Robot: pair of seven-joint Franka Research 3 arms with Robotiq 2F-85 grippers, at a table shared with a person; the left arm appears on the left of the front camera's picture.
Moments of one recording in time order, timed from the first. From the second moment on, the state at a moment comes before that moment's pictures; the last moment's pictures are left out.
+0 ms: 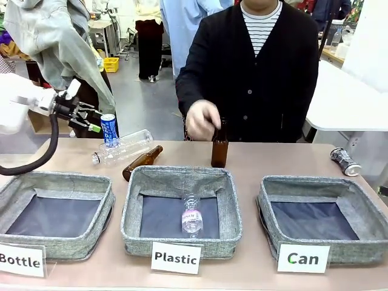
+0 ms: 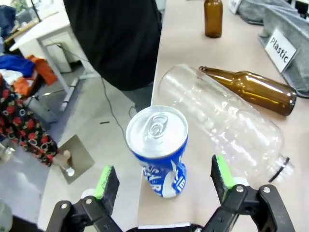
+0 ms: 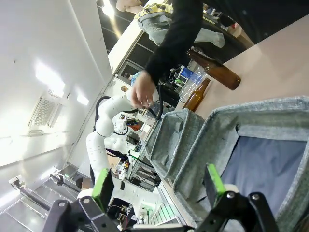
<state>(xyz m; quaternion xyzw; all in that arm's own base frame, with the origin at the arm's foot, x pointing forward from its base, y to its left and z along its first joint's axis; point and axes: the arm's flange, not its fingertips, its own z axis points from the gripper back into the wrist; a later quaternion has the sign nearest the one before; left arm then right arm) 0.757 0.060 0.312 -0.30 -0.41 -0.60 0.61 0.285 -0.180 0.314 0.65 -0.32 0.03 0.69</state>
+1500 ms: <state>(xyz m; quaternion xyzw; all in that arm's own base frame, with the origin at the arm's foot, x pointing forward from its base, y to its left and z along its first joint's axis) 0.784 0.027 0.312 -0.37 -0.39 -0.62 0.58 0.285 -0.180 0.314 0.65 -0.32 0.03 0.69</state>
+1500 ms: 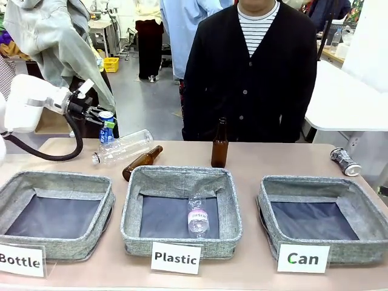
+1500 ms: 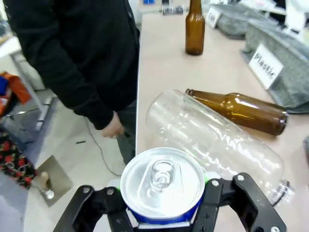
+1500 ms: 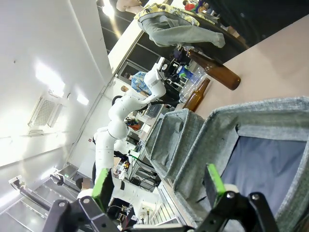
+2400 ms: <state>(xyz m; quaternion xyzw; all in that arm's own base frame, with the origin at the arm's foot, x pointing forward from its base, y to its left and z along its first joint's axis) 0.534 0.083 0.542 -0.40 -0.26 -0.66 0.58 0.285 -0.180 0.314 0.65 -0.32 0.03 0.69</state>
